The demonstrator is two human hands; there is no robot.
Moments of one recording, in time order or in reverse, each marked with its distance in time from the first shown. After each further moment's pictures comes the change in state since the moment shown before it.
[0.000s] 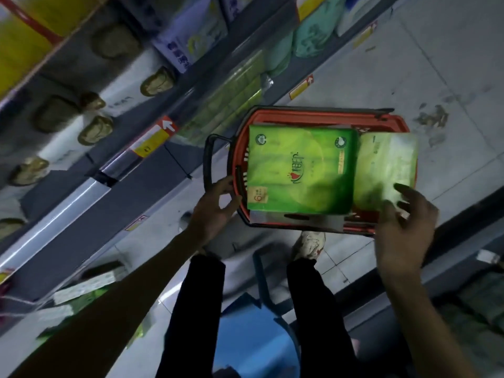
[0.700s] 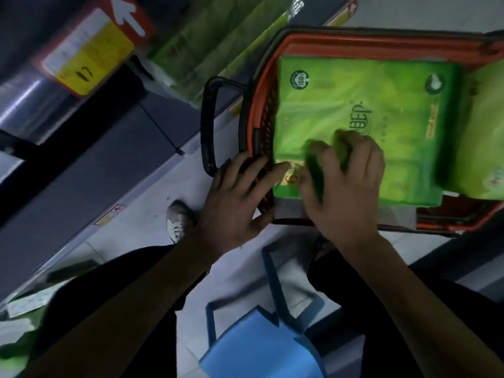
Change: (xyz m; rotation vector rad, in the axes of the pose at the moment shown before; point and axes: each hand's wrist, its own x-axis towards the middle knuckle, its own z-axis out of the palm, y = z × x) left_hand 0.027 -0.083 0.047 0.629 0.134 0.623; right_hand -0.037 0.062 0.200 -0.706 -0.131 -0.863
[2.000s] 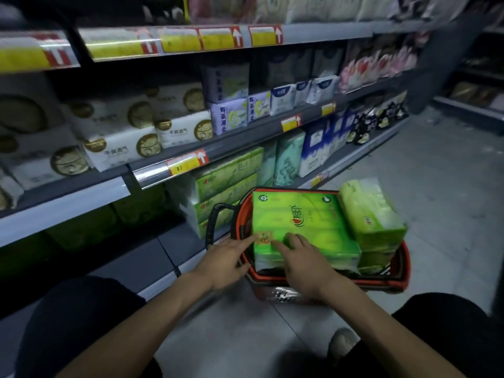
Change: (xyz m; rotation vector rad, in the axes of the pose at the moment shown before) left_hand -0.021 -0.015 0.011 0.153 -0.025 0.061; right_hand -0.075 -0.006 -0.023 -0.173 -0.314 -0.169
